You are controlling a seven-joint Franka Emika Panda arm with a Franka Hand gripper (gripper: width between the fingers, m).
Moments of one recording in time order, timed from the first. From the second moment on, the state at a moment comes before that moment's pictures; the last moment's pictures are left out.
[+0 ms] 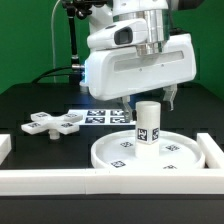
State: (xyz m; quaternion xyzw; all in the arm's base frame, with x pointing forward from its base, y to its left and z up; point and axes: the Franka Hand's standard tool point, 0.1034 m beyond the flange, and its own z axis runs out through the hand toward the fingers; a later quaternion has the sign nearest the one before) arm 0.565 0.037 0.078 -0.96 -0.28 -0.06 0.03
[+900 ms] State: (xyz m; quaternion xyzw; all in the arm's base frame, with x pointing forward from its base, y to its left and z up) arm 0.568 0.037 0.076 -0.80 -0.60 -0.04 -0.02
